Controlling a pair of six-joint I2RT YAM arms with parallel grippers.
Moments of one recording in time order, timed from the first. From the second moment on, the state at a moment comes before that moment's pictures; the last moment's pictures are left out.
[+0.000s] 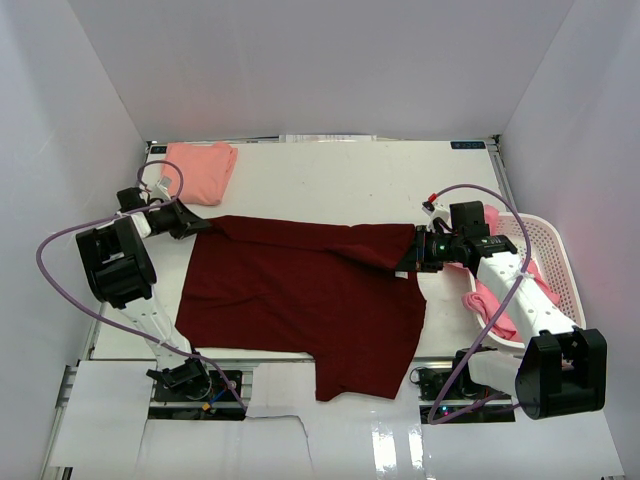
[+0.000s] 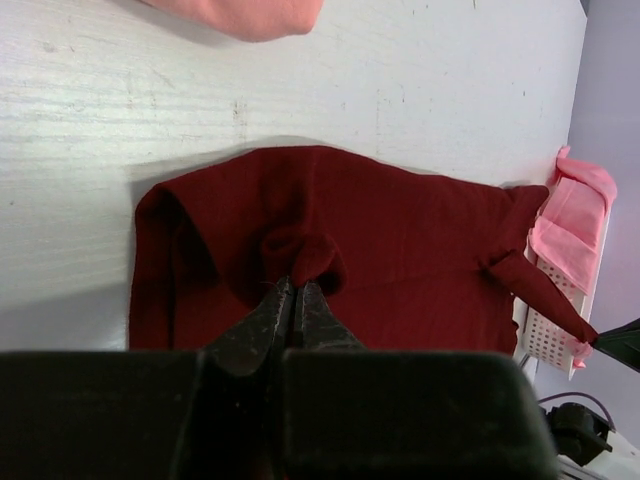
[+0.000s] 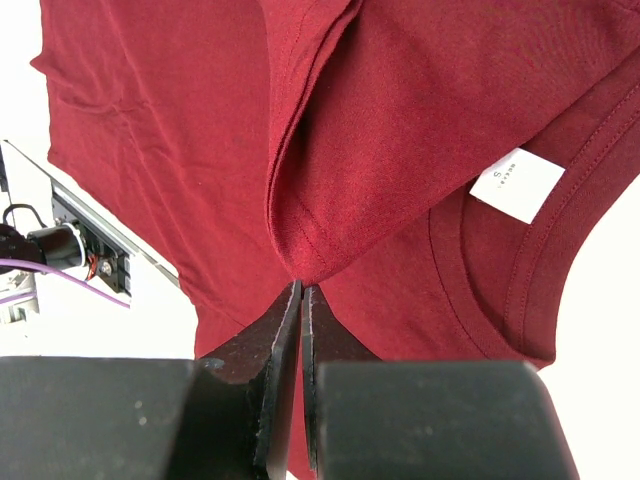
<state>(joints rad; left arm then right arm) 0.40 1.95 1.16 -0.18 0.91 -0.20 0.18 1.17 0.80 -0.57 -0.63 0.26</state>
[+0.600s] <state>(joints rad) 0.40 1.95 1.18 -0.29 0.84 -0.12 0.18 1.17 0.80 -0.55 -0.65 0.26</state>
